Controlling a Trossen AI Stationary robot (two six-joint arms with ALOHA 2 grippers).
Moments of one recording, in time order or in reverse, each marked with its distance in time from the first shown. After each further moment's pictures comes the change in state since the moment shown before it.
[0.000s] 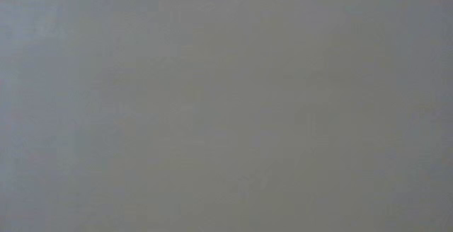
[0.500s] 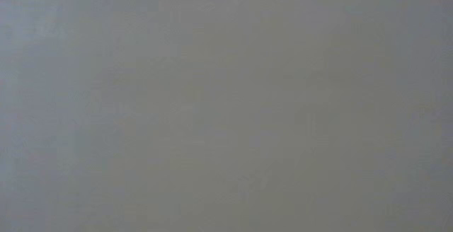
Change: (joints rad) left arm 0.000 0.000 0.000 -0.001 0.011 0.000; right arm 0.000 0.000 0.000 0.000 0.000 -0.008
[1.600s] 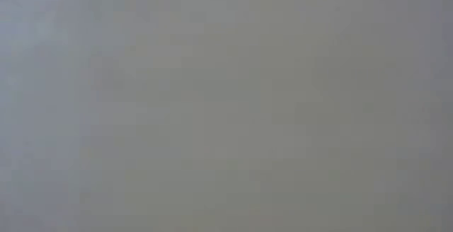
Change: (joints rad) left arm 0.000 -0.221 0.001 -0.125 -0.240 0.702; right arm 0.000 0.016 0.000 0.000 -0.002 0.031
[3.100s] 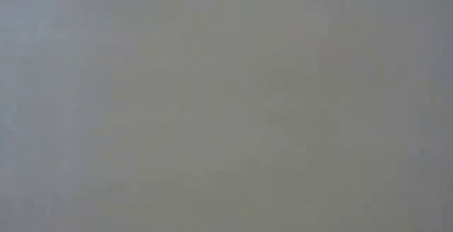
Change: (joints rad) left arm 0.290 -1.199 -1.100 0.322 -0.019 0.782; right arm 0.000 0.285 0.000 0.334 0.002 0.056
